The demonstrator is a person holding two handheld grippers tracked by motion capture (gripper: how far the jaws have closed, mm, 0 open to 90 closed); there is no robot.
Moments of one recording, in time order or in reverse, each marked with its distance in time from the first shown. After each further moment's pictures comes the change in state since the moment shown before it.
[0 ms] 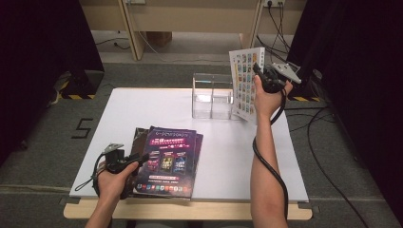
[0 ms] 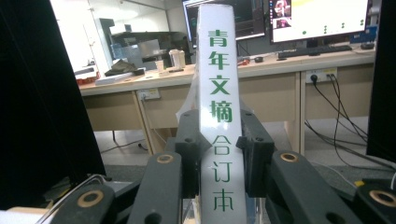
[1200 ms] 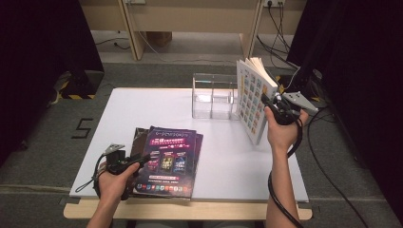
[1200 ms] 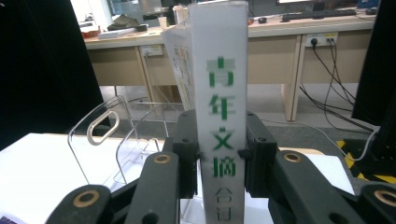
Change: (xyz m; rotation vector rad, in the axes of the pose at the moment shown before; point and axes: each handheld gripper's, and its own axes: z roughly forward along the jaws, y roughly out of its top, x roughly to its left) left arm -0.006 0.000 -0.003 -0.007 -0.007 0.006; right arm 0.002 -0.018 -0.106 0.173 0.005 -0.040
